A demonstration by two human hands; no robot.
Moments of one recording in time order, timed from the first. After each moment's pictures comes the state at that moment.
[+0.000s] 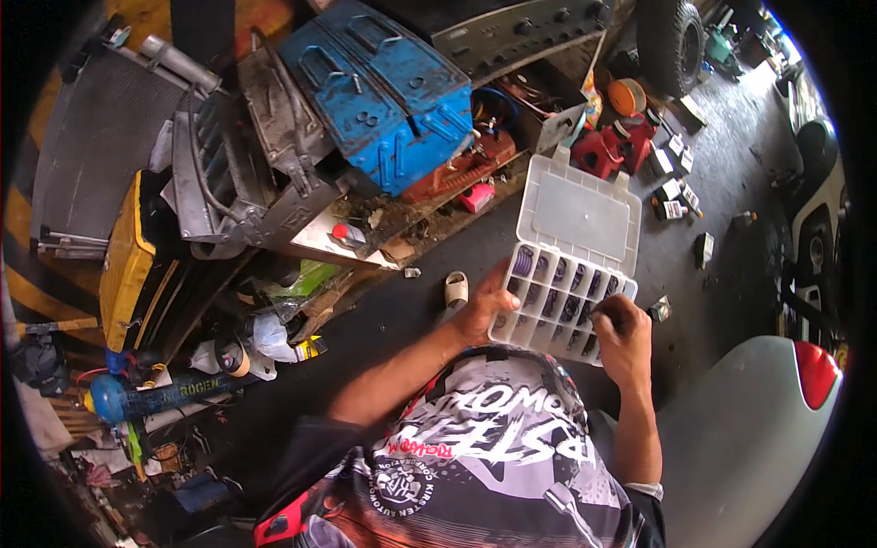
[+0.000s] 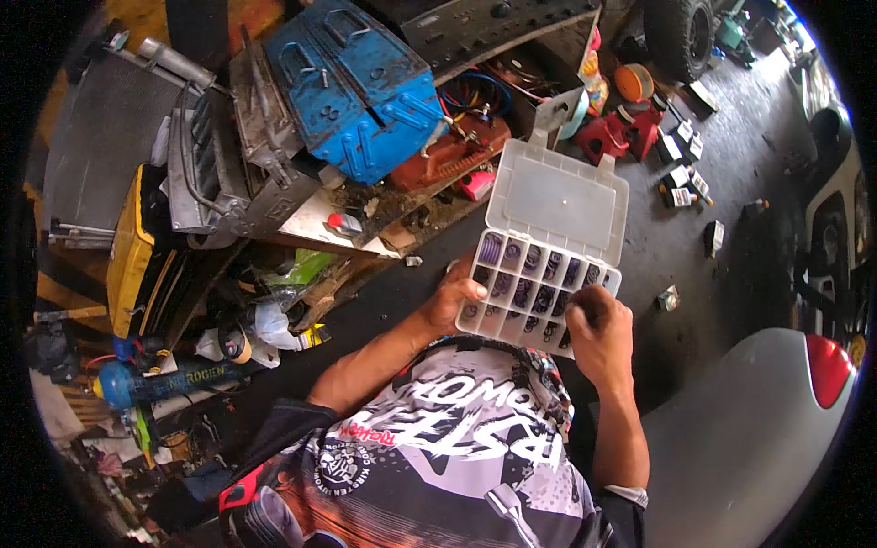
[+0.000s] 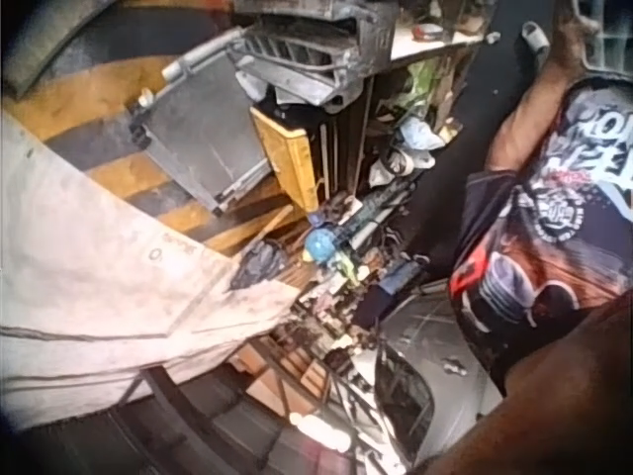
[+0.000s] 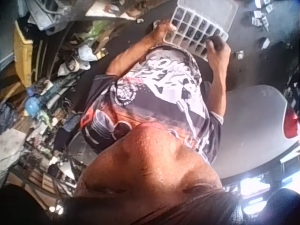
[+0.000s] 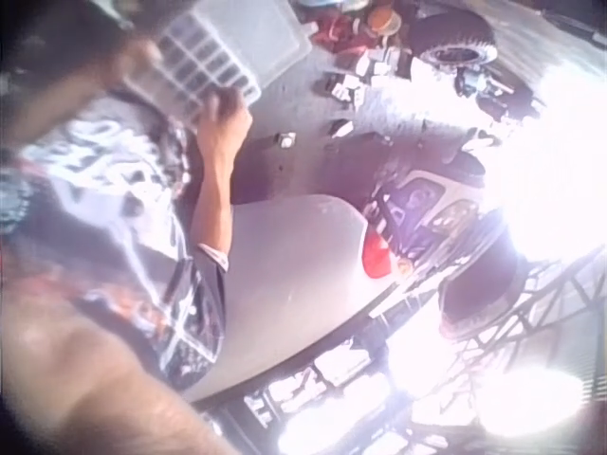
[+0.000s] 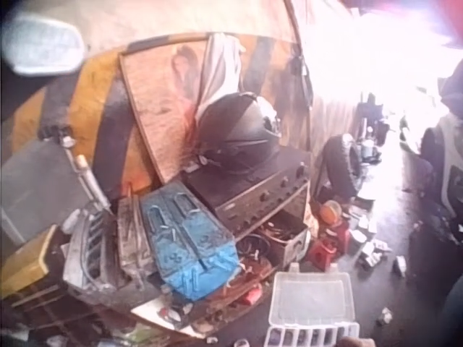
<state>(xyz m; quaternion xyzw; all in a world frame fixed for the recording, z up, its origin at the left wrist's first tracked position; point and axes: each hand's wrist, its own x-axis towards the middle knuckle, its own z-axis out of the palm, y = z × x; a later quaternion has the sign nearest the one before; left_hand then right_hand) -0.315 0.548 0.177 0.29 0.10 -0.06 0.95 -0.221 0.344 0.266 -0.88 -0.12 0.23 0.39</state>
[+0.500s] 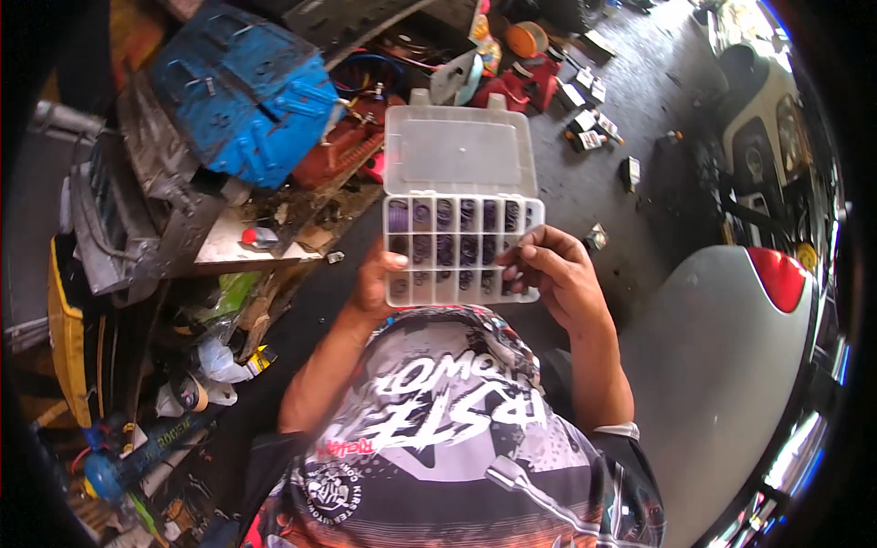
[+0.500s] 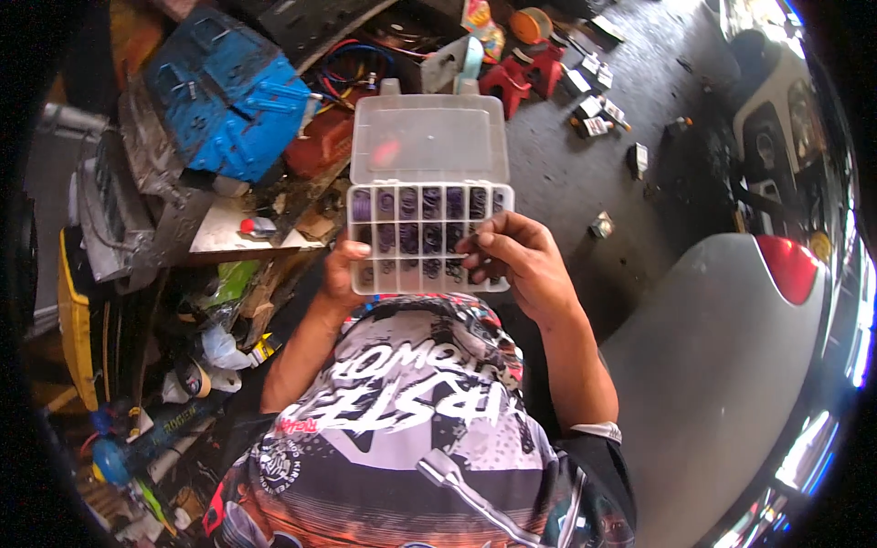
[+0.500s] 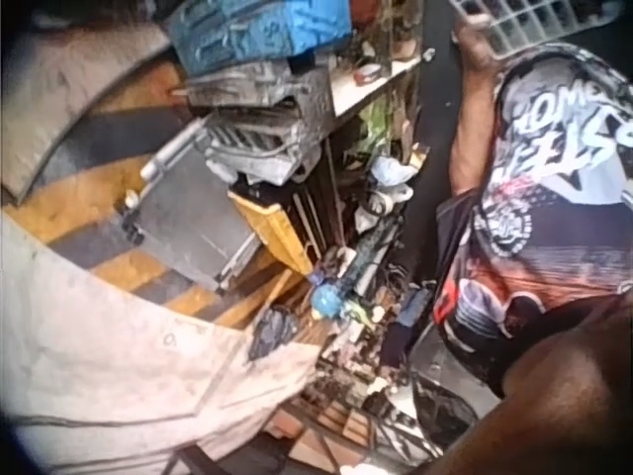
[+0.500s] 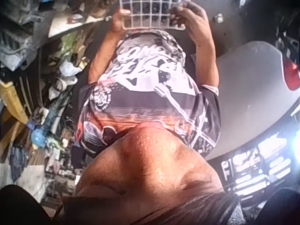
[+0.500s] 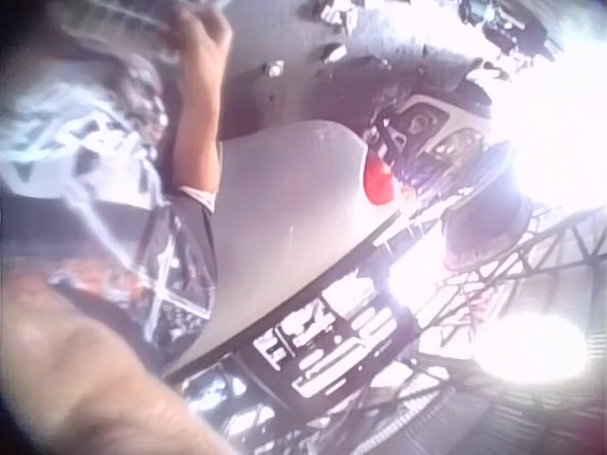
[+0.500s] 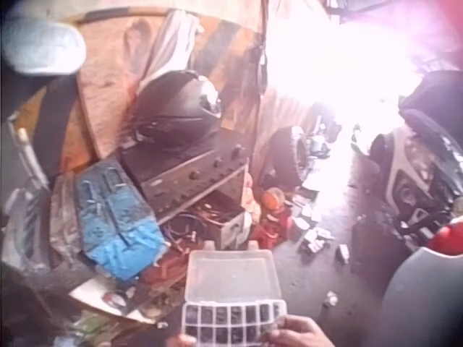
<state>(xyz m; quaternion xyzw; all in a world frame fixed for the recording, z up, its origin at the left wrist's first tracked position) -0.316 0.564 0.178 0.20 0.12 -0.06 0.97 -0.208 0.339 0.267 -0.51 0.03 0.42 0.75</state>
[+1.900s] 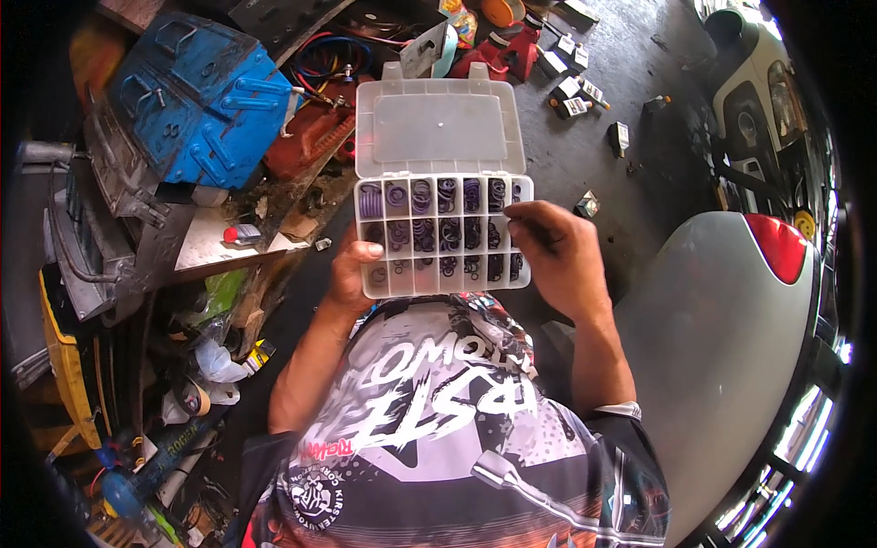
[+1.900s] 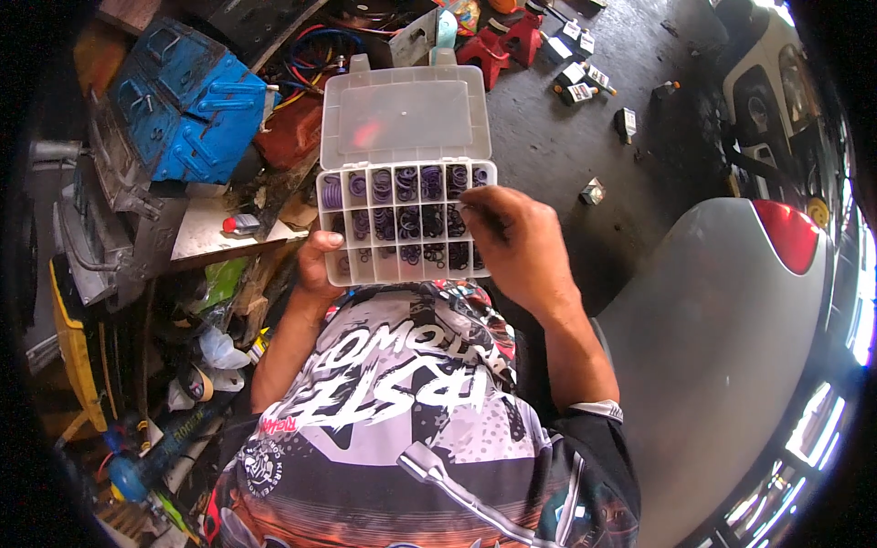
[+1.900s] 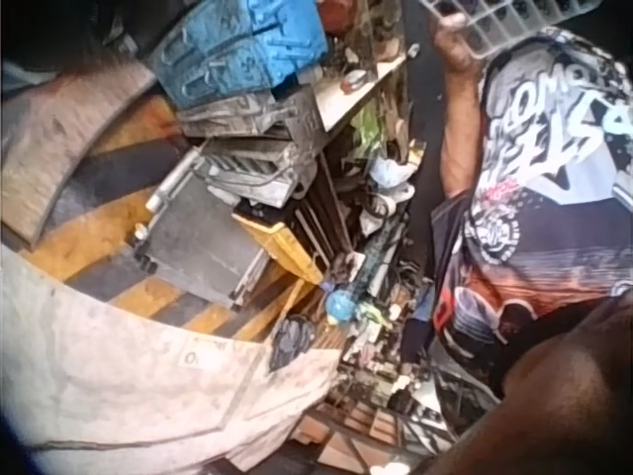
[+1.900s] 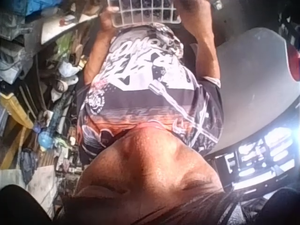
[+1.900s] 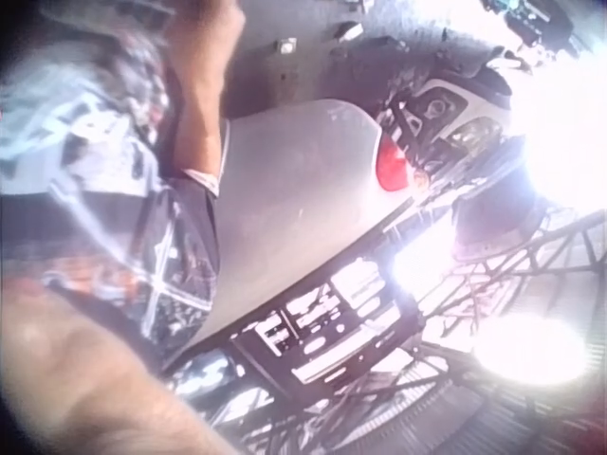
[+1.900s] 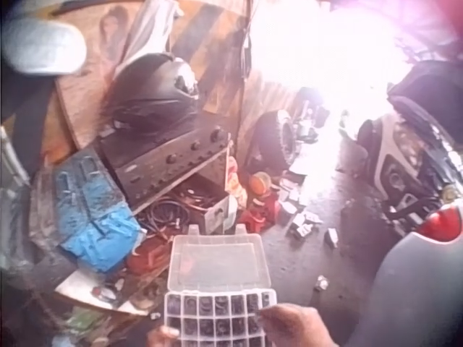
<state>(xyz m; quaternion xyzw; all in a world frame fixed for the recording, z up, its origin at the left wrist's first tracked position) -0.316 0.557 0.181 0.25 0.16 -0.07 0.95 -0.213 0.328 0.285 -0.87 -0.15 0.17 0.45</state>
